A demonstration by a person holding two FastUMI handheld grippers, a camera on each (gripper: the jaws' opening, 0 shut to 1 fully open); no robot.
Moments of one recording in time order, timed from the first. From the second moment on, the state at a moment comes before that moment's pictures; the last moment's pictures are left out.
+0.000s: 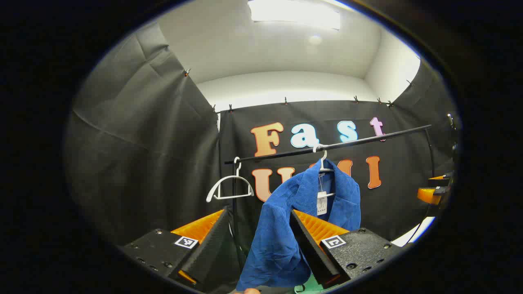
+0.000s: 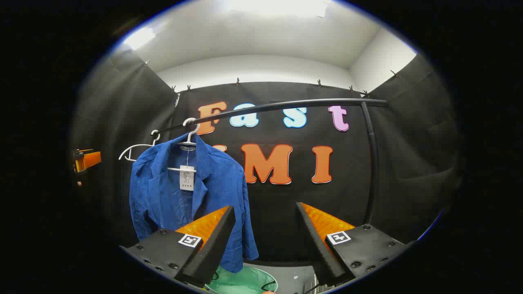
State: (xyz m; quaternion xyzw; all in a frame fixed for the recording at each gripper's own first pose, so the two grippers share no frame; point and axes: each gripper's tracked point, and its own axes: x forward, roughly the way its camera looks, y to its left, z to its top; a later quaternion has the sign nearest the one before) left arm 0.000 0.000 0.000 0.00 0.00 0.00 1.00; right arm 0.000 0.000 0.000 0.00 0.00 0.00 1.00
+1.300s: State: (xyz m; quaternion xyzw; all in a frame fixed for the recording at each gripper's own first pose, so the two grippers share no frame) left arm 0.021 -0.047 -0.046 -0.02 0.05 -0.04 1.00; right arm 0.009 0.008 -0.007 0.01 0.01 -0.01 1.00
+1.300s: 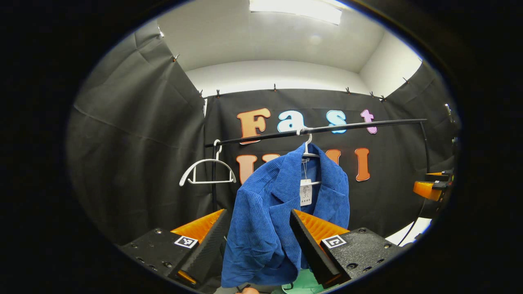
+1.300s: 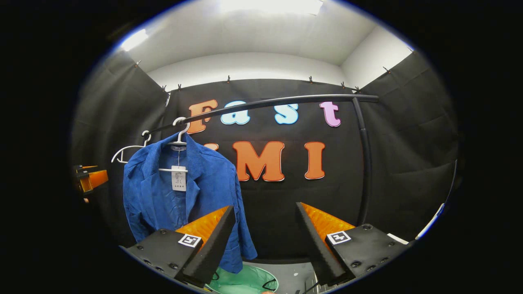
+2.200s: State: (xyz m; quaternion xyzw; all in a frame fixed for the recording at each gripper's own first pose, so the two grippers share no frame) left arm 0.078 -0.130 -0.099 -0.03 0.10 -0.08 0.99; right arm 0.110 0.134 -0.060 0.09 0.03 0.13 0.99
